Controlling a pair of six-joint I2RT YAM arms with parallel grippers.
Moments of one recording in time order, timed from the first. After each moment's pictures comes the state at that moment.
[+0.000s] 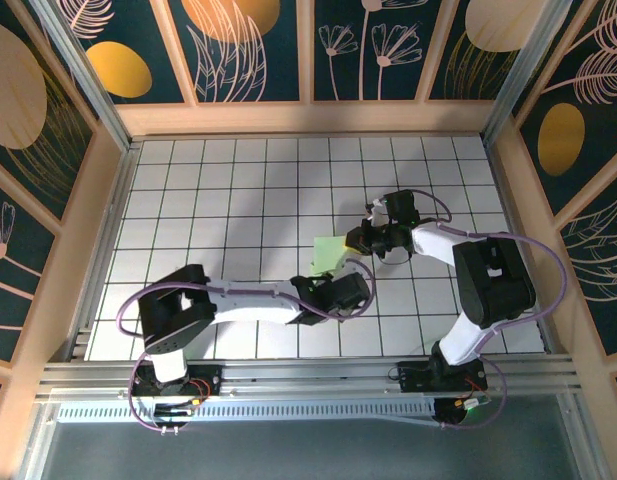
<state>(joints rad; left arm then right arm) -1.26 1.84 1.11 -0.32 -0.41 -0.43 0.32 1.67 0.85 -0.15 -0.73 0.66</state>
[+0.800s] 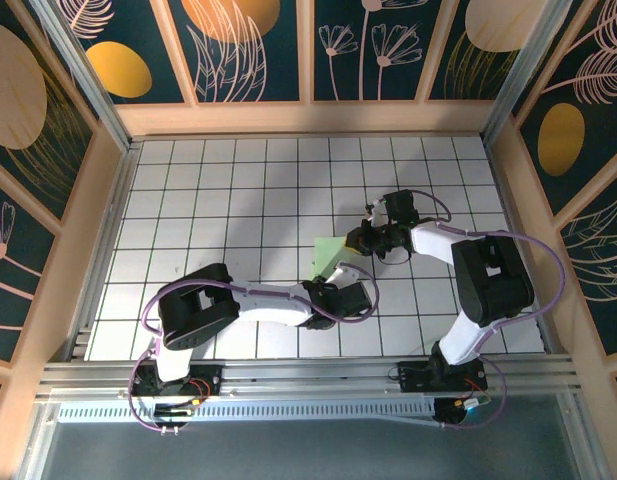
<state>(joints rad) -1.26 1.93 1.13 -0.38 -0.63 -0.52 0.32 1.68 0.85 -0.16 -0.71 0.66</state>
